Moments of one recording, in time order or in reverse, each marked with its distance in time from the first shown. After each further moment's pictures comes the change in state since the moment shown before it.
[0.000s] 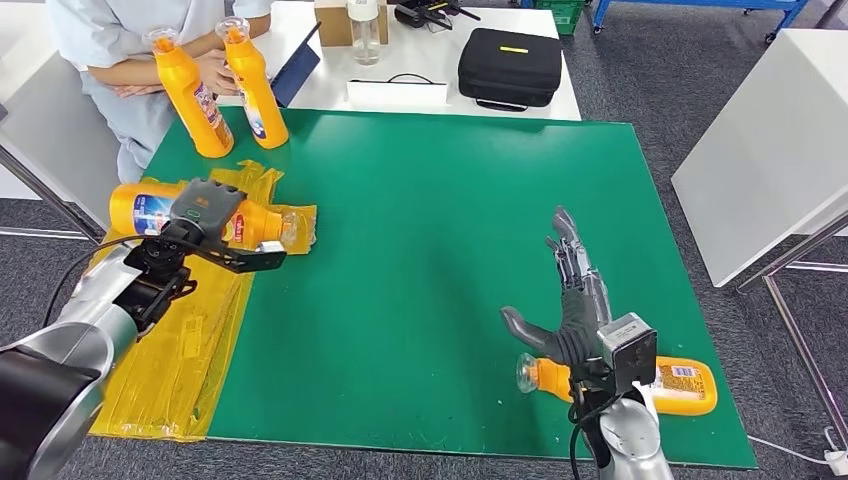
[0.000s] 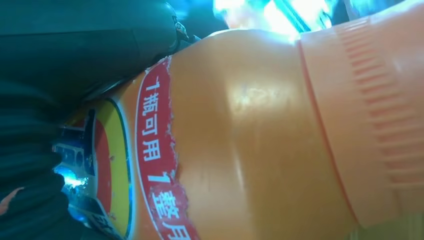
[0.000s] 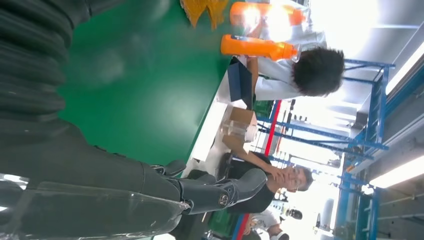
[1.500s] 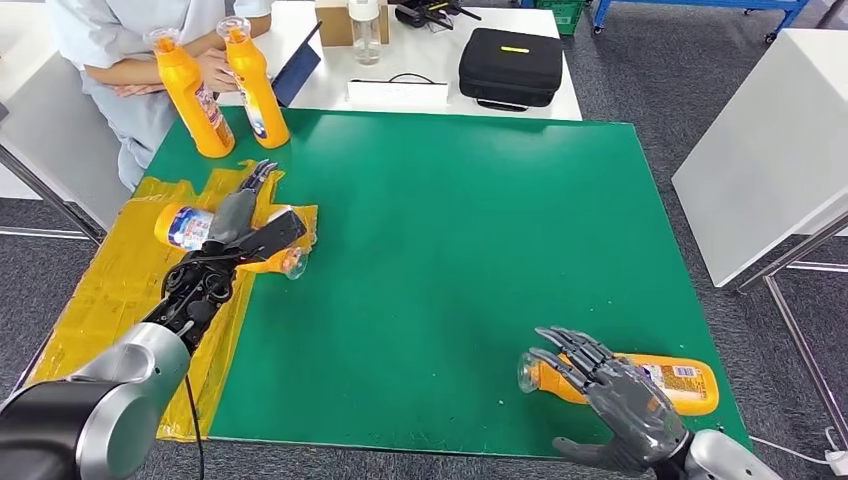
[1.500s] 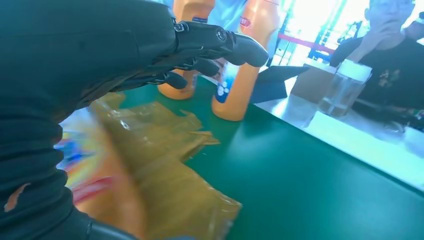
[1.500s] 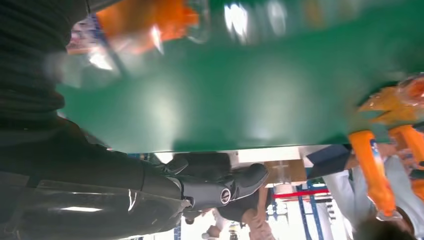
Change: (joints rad) left arm 0.085 -0.210 0.559 0.015 0.549 0.065 -0.433; right arm 0.315 -0.463 -0.014 -0.393 0.781 0.103 -0.019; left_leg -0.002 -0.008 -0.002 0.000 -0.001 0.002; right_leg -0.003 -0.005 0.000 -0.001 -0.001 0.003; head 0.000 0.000
